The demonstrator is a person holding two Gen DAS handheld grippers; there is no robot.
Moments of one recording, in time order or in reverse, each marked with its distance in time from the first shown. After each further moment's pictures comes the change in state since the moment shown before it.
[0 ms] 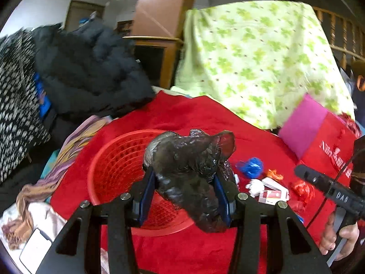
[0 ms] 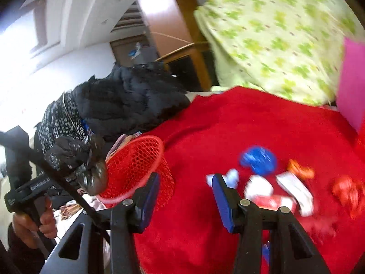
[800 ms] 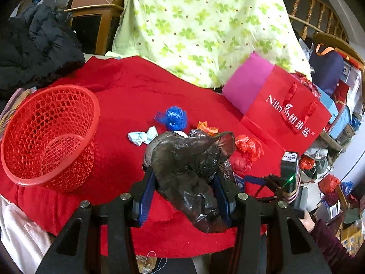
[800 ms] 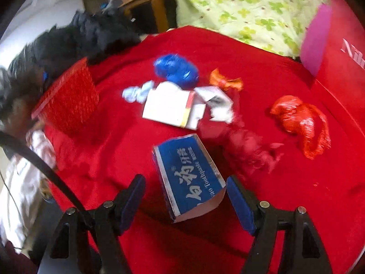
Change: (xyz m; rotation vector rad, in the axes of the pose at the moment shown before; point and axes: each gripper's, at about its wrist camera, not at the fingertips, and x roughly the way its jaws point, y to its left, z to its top) left arm 0.029 -0.129 -0.063 0.102 0.219 -0.314; right arm -0.010 -0.138 -0.130 -0.103 0.351 -0.252
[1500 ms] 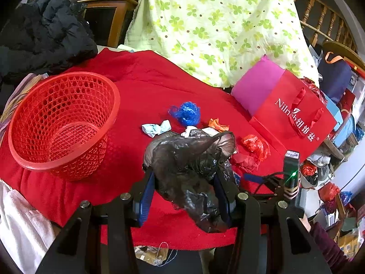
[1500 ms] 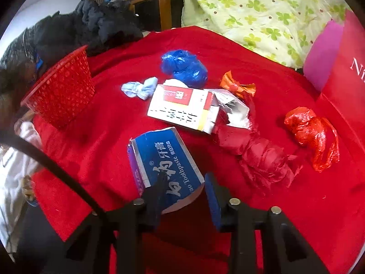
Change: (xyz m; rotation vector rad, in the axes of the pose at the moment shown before) left arm -0.009 0.026 -0.014 -0.063 0.006 0.017; right arm 0.013 0.015 0.007 0.026 -0.021 0.036
